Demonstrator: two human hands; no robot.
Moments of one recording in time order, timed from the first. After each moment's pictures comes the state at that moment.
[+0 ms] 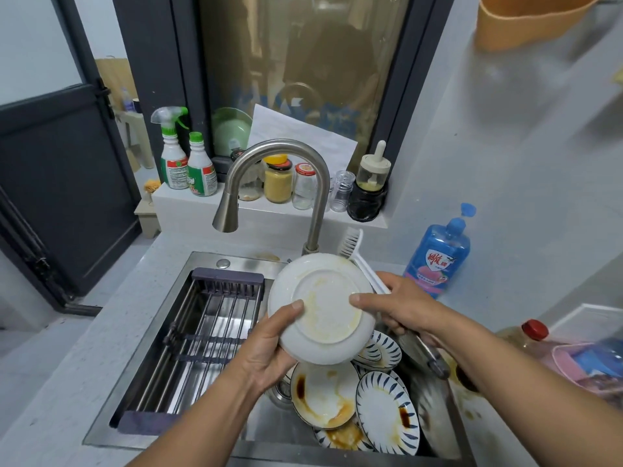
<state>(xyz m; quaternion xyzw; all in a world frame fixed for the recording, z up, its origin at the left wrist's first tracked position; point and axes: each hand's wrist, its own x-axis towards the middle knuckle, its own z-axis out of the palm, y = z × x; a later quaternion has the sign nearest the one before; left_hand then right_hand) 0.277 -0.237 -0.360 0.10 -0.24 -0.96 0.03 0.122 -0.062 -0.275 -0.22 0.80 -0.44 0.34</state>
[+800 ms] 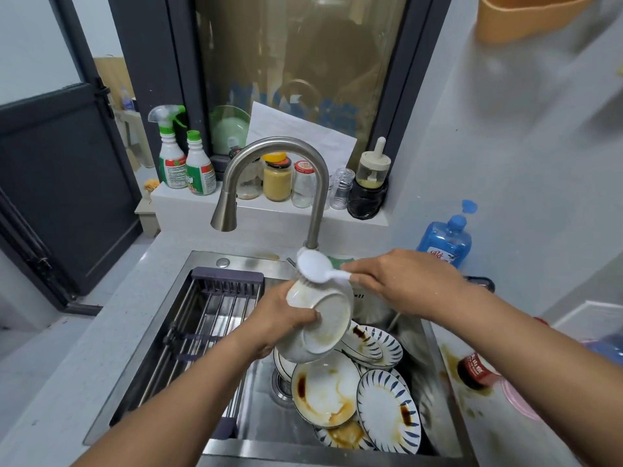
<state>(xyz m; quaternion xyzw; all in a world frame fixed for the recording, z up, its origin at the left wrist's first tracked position) 0.244 -0.258 -0.353 0.22 -0.66 -0.72 0.06 0.125 -0.080 -0.213 -0.49 0.87 0.06 0.05</state>
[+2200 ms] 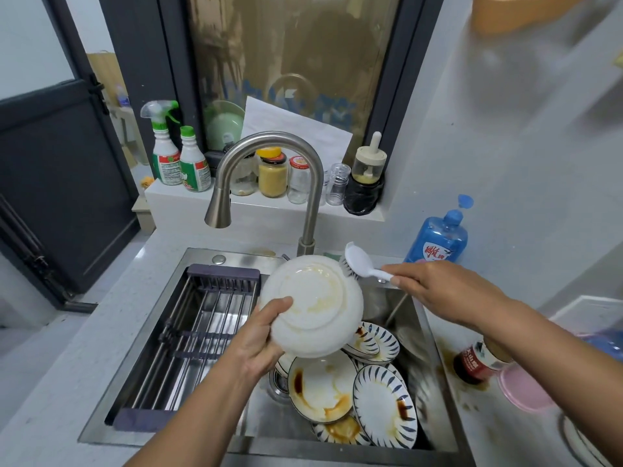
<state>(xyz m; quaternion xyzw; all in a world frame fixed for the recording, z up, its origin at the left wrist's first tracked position) 0.260 -0.246 -0.380 0.23 -0.23 -0.94 0.06 0.090 -0.019 -0.241 -0.38 0.92 -0.03 0.11</state>
